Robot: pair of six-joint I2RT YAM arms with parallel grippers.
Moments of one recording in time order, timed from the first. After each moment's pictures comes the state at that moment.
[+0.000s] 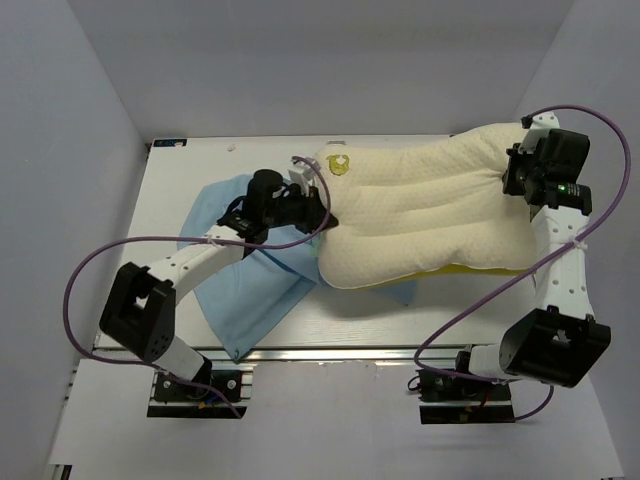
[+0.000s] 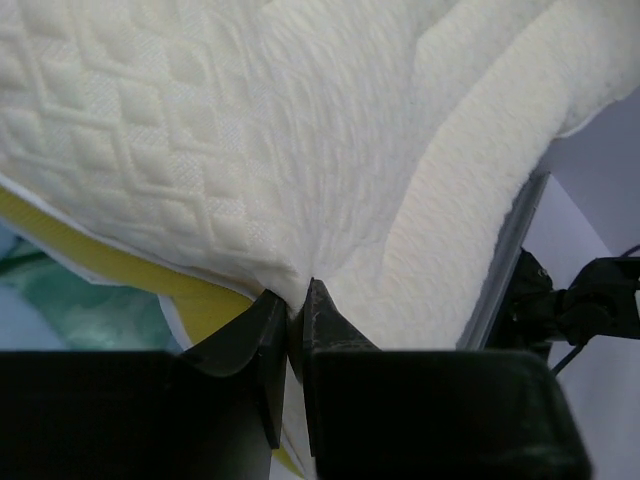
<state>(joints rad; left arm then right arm) -0.53 1.49 1.04 0.11 0.54 -0.35 -0.23 1.32 1.39 -0.60 -0.20 -0.18</state>
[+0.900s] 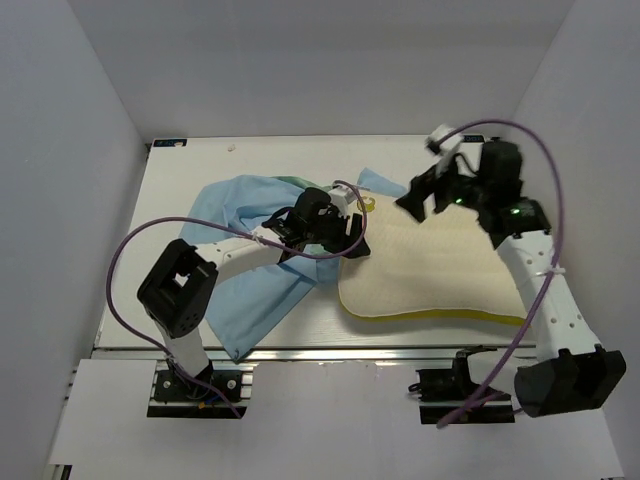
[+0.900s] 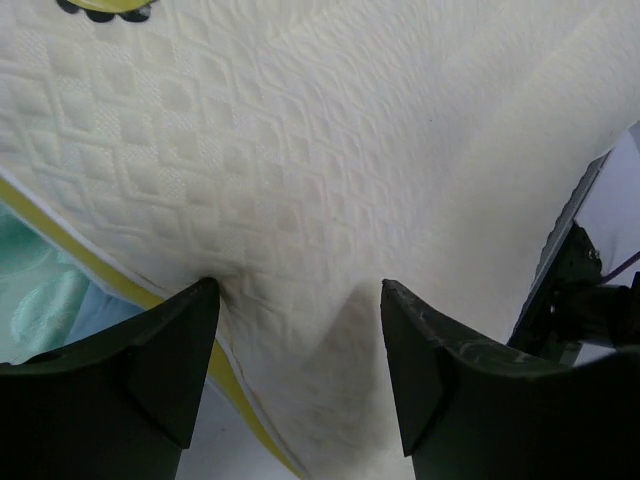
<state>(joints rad) -0.74 1.76 1.15 0.04 0.37 -0.39 0.12 1.19 1.29 -0.53 -0.62 -0.34</state>
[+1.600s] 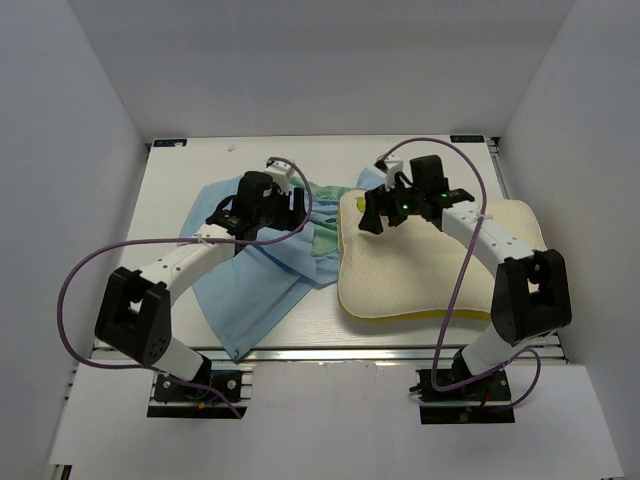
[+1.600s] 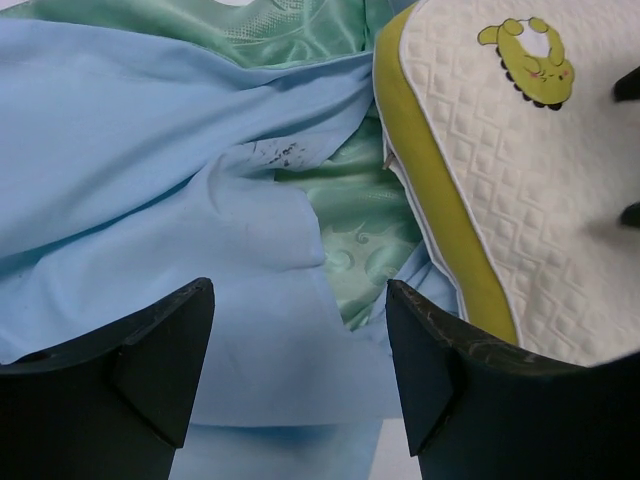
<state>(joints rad) -0.48 1.48 1.05 -0.13 0.09 -0.20 0.38 1.60 1.20 -0.38 -0.52 -0.12</state>
